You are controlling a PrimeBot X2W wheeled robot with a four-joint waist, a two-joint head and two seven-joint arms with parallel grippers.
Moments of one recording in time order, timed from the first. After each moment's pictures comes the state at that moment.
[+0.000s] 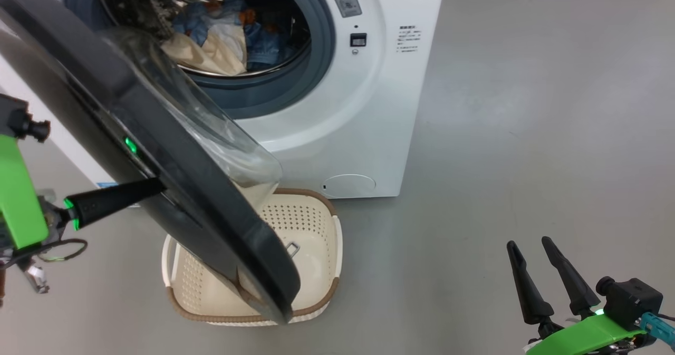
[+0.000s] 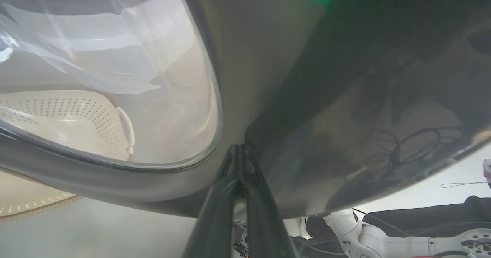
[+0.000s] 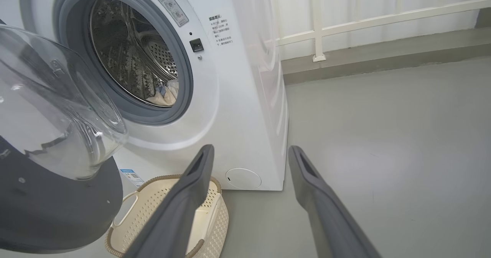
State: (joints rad) left arm -0.52 0.49 -0.07 0.05 -1.55 -0.13 1.11; right arm -0.02 -0.18 0.09 0.16 0.43 0.13 -0.26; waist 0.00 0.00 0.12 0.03
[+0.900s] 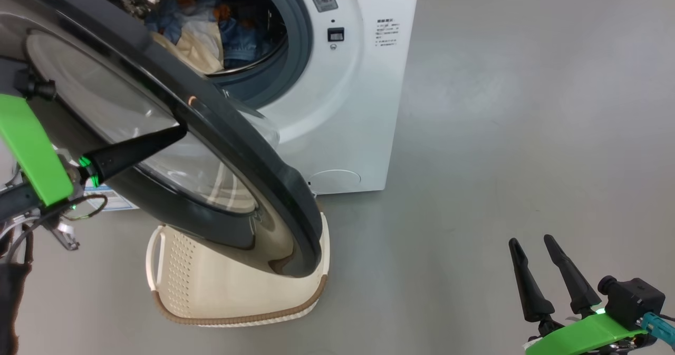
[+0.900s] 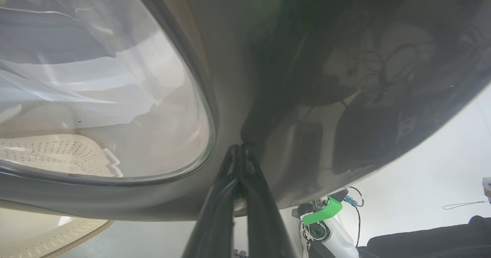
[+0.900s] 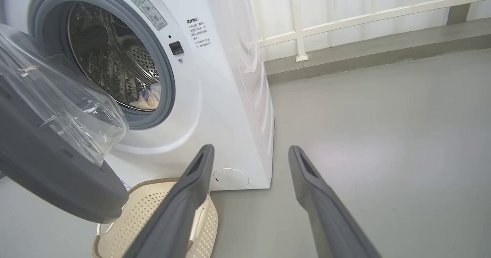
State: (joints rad) left arm -0.64 0.40 -0.09 0.14 -1.46 -0.13 0.99; right arm -0.02 -0.16 0.06 0.16 0.42 0.13 -0.26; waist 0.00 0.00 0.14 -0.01
